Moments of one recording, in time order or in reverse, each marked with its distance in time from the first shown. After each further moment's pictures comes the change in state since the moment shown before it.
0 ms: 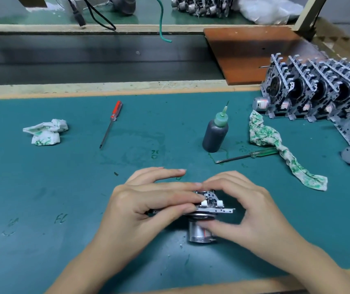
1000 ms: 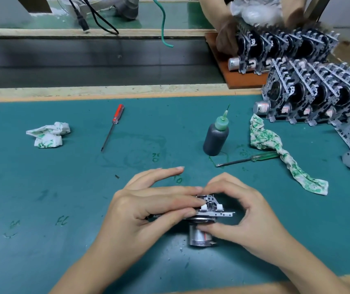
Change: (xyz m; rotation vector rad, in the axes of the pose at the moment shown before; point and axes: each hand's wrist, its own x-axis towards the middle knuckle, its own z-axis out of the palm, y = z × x) left_hand -0.001 0.002 0.000 -0.005 0.017 -0.015; right_hand 0.001 0.007 0.009 0.332 0.018 0.090
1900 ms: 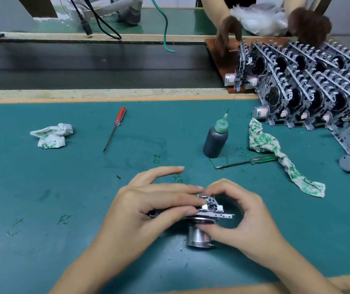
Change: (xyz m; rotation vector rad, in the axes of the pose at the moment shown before) left_hand 0.004 0.004 -0.006 0.001 -0.067 -0.040; right_hand -0.002 -0.004 0.005 -0.012 0.067 0.028
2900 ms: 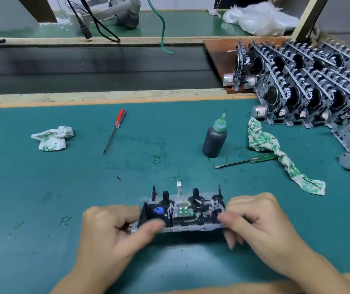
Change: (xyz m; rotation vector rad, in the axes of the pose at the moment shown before) left_hand -0.029 -0.004 -0.007 0.278 0.221 -0.154; right_hand -0.009 -0.004 -0.015 -0.183 -0.096 -0.033
